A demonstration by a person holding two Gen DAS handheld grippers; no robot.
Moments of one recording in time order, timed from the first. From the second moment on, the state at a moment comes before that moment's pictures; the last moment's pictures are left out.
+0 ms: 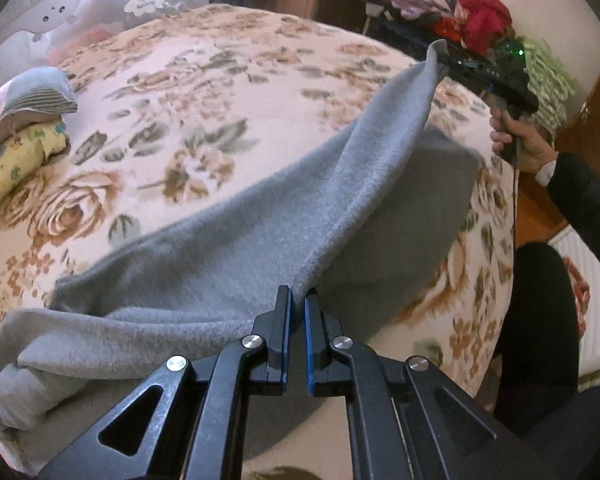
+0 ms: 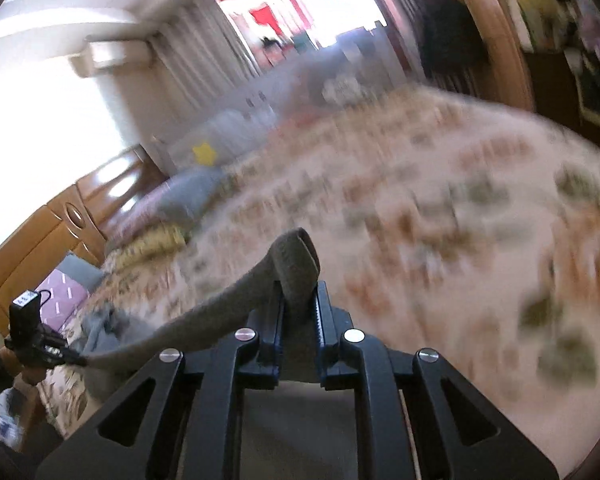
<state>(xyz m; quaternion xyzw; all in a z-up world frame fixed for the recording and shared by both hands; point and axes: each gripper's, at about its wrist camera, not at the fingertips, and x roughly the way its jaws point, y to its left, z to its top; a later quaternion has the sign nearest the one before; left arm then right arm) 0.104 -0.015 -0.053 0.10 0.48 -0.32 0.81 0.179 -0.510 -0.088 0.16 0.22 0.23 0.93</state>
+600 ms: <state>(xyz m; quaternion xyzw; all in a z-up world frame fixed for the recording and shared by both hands) 0.075 -0.013 -0.086 0.10 0.50 -0.32 0.80 0.078 -0.549 -0.148 0.32 0.31 0.17 0.88</state>
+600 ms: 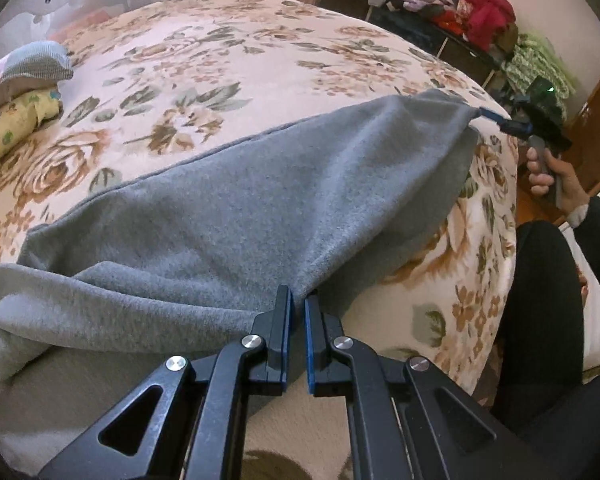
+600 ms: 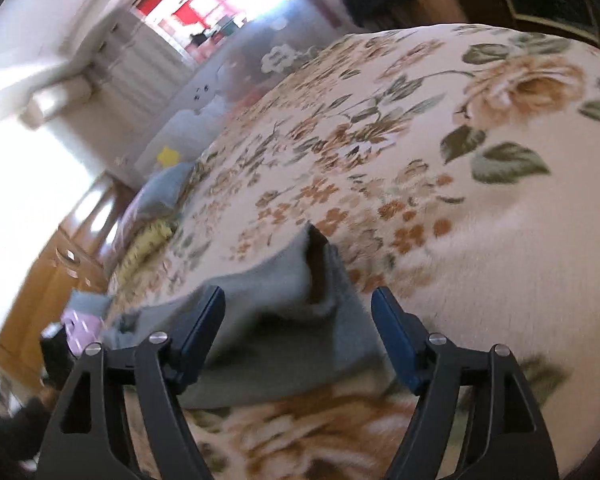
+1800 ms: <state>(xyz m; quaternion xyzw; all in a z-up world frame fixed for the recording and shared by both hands) 0.109 0.292 -0.037 -0.08 0.46 -0.09 0.88 0.101 -0.102 -0.079 0.04 0.43 0.39 0.82</state>
